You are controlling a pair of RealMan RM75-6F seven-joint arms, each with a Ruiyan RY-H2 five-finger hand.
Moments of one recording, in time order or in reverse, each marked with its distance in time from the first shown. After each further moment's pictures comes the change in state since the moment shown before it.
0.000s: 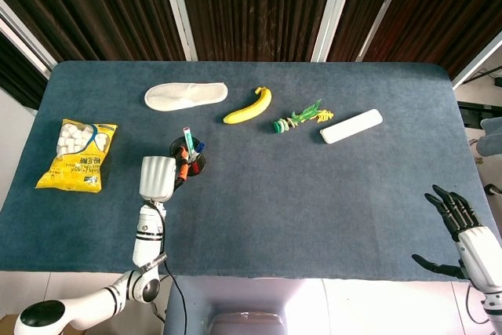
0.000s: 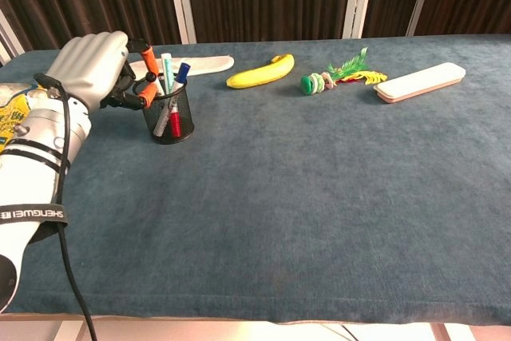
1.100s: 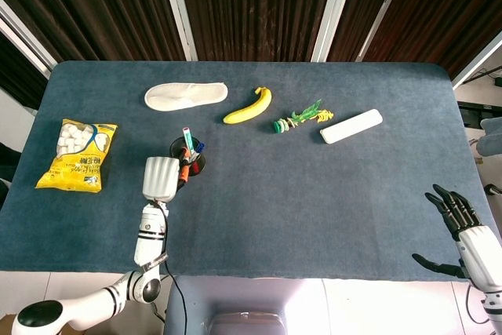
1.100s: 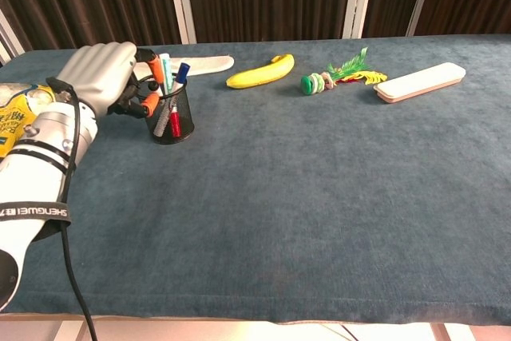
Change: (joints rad) left arm -0.003 0.002 -0.014 -0.019 -0.032 -0.067 0.078; right arm 0.002 0.003 0.002 -0.003 0.003 -0.003 0.002
